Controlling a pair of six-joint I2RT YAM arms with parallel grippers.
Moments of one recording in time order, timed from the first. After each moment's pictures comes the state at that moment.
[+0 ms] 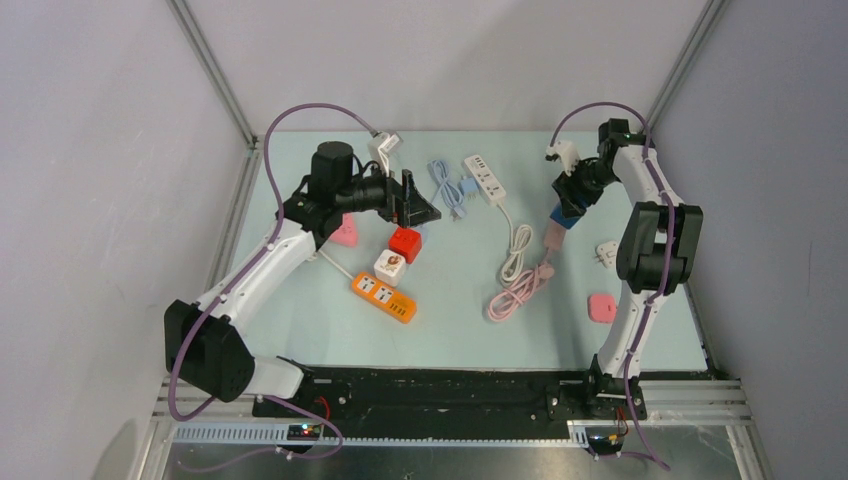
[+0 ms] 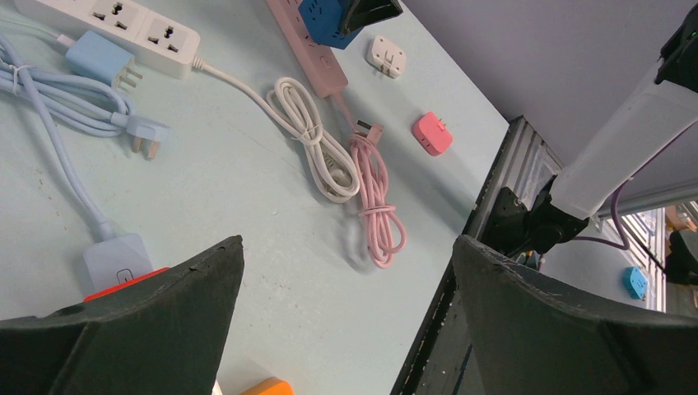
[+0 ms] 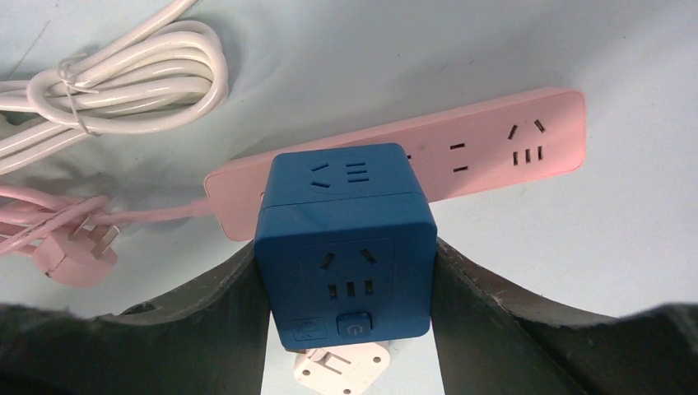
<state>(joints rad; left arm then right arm) -0.41 1.37 1.20 -0.22 0.71 -0.28 -0.07 2.05 1.78 -1.01 -0.41 -0.97</state>
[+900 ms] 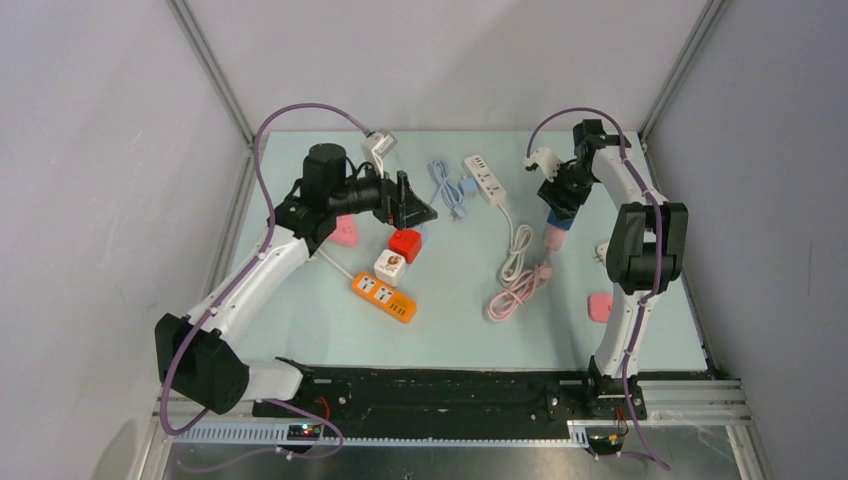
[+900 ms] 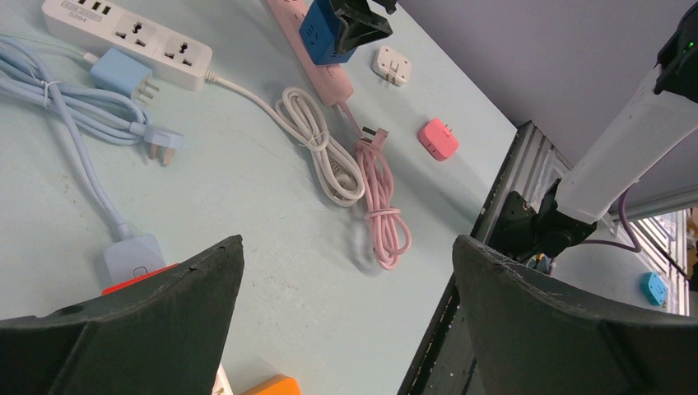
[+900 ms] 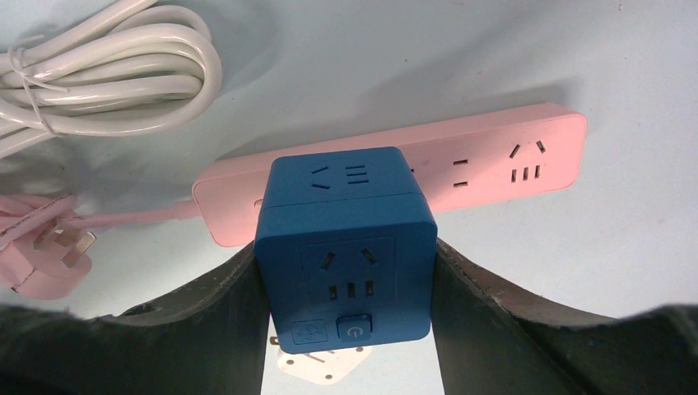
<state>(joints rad) -0.41 1.32 1.18 -0.23 0.68 -0.26 0.03 2.06 1.76 -0.98 -0.24 -1.00</state>
